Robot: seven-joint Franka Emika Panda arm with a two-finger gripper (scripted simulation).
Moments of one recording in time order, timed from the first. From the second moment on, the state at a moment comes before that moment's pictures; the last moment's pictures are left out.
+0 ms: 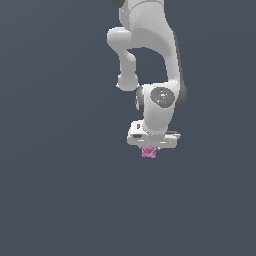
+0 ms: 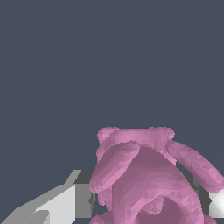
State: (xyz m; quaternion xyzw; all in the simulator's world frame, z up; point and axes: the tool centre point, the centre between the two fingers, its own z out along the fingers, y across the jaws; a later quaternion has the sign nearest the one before) arm 0.009 0.096 0.094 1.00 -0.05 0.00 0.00
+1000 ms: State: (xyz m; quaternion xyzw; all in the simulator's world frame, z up) arm -0.108 0.103 0.207 1.00 -0.05 0.00 0.00
